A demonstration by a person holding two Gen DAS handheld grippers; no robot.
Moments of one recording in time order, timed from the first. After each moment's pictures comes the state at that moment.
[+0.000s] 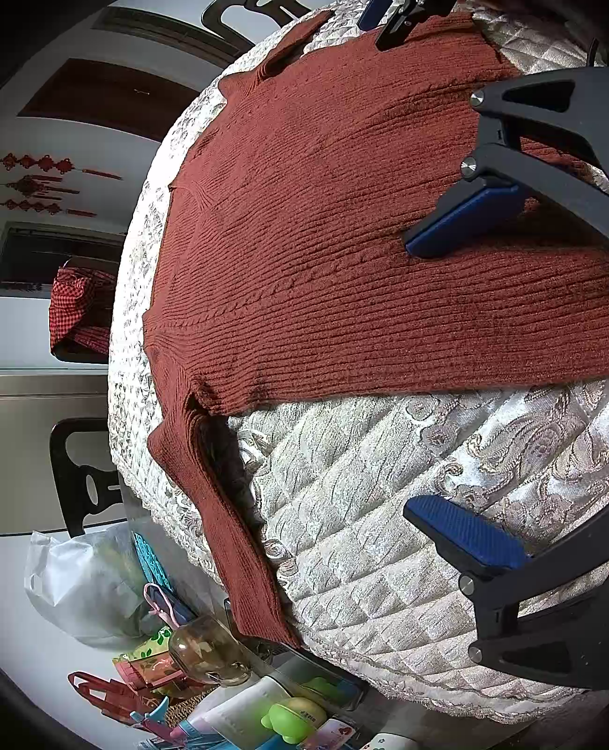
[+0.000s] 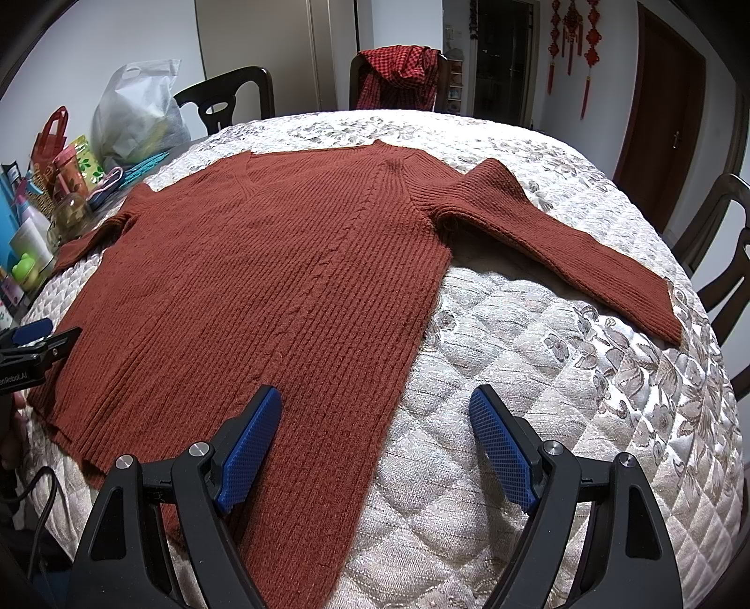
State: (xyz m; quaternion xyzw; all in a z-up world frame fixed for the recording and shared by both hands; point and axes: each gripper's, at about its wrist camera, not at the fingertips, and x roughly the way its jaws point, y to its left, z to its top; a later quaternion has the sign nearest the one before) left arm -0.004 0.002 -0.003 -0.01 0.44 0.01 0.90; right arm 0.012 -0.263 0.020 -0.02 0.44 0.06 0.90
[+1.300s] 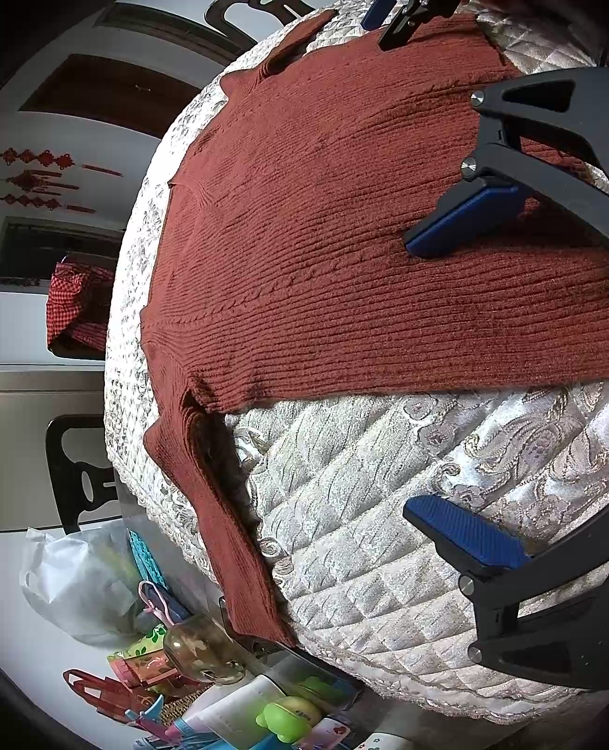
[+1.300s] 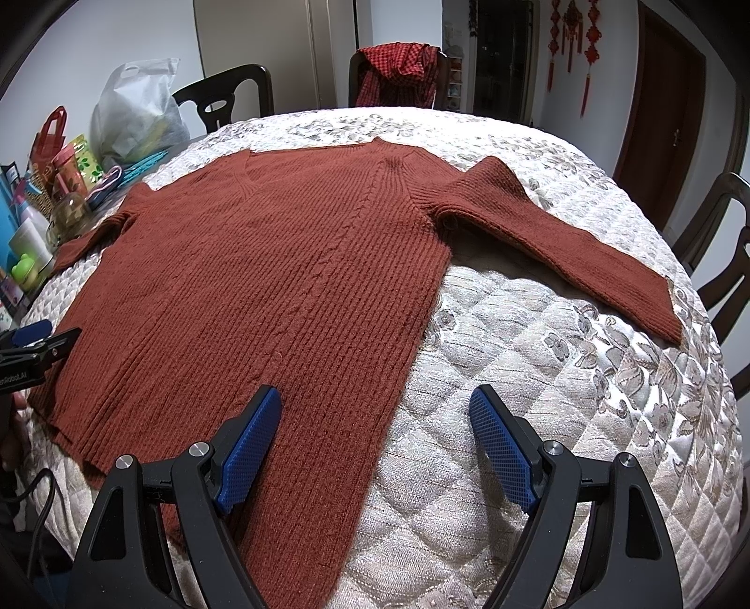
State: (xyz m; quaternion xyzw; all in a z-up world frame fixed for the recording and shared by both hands) left arm -0.005 0.007 -0.005 -0.02 0.45 0.02 0.90; right arm 0.014 -0.263 0.022 -0.02 0.44 0.06 0.89
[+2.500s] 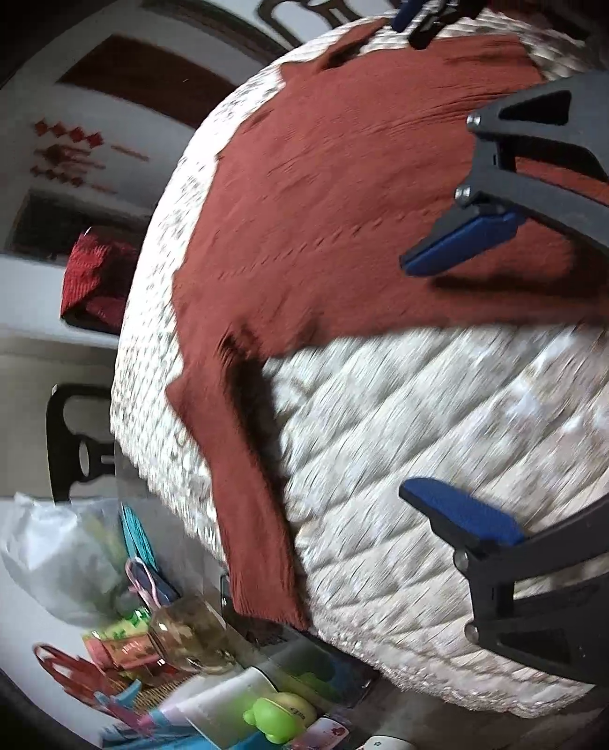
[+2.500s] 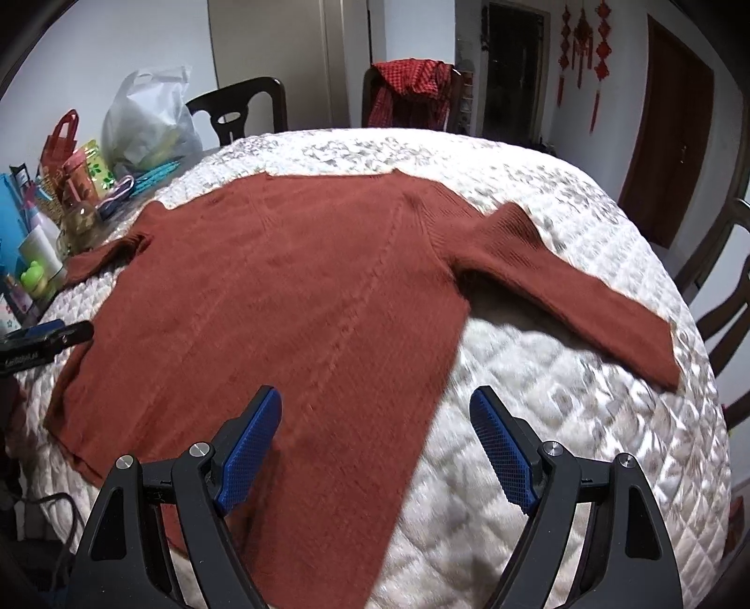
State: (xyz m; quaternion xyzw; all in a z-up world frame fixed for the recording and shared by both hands) left arm 0.022 0.055 0.012 -0.07 0.44 0.03 0.90; right arm 0.032 -0.244 0.045 -0.03 0.42 0.08 0.90
